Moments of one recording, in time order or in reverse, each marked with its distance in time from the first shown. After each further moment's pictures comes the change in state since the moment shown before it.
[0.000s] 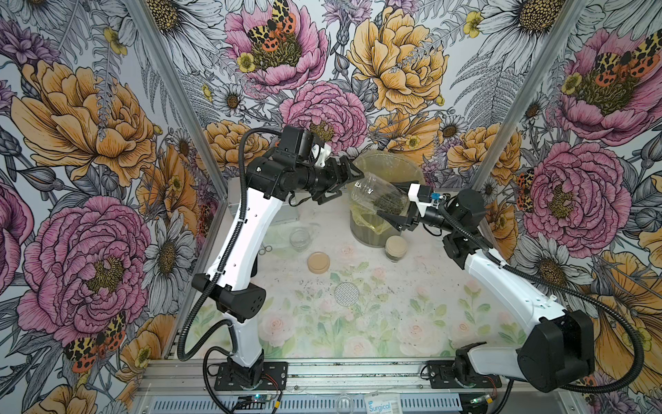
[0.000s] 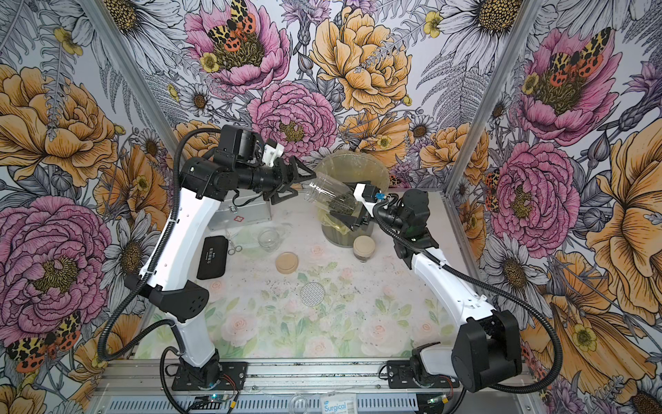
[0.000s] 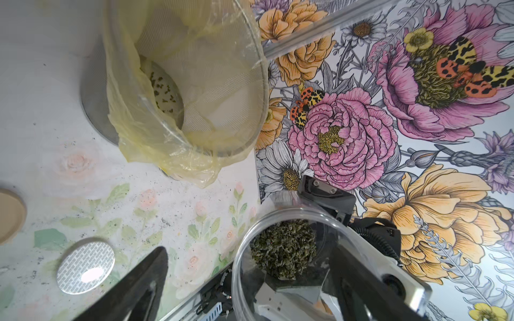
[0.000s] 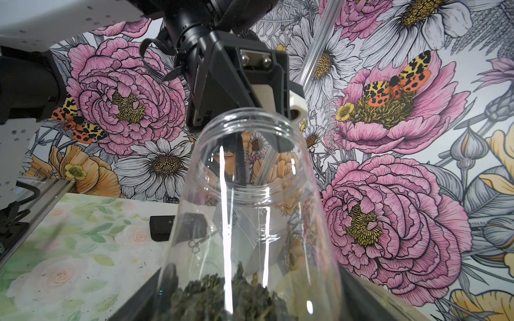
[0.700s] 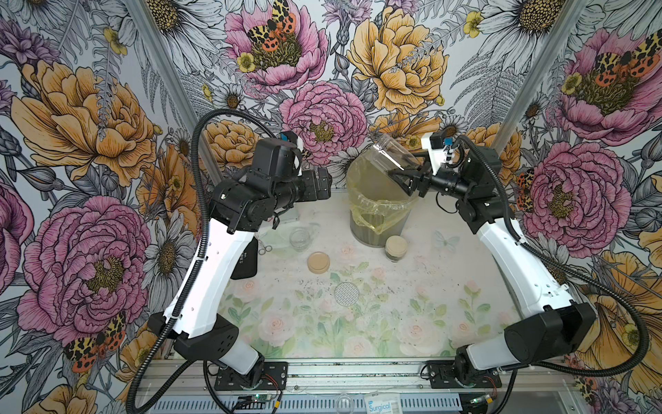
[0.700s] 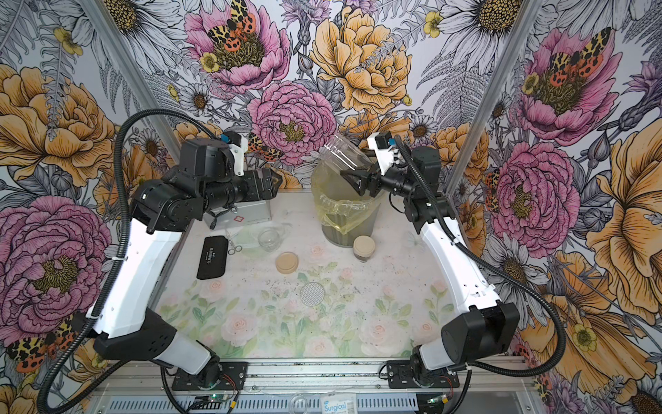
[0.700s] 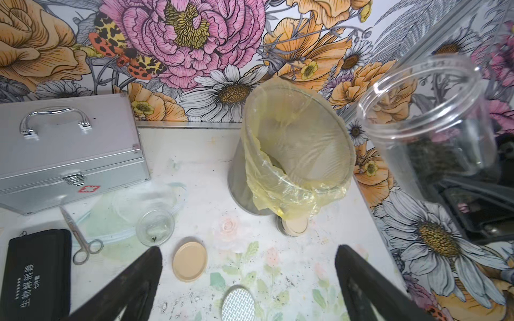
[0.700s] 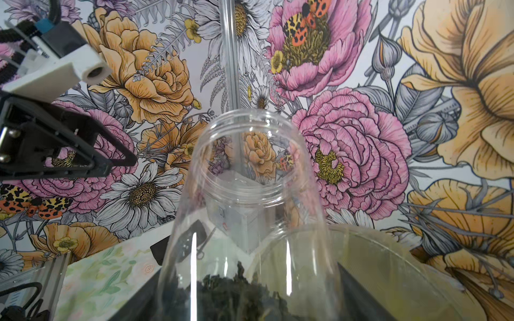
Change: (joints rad) left arm -0.080 -0.301 -0.293 0.032 -0.594 0.371; right arm -0.082 0.174 0.530 -0.620 0.141 0.241
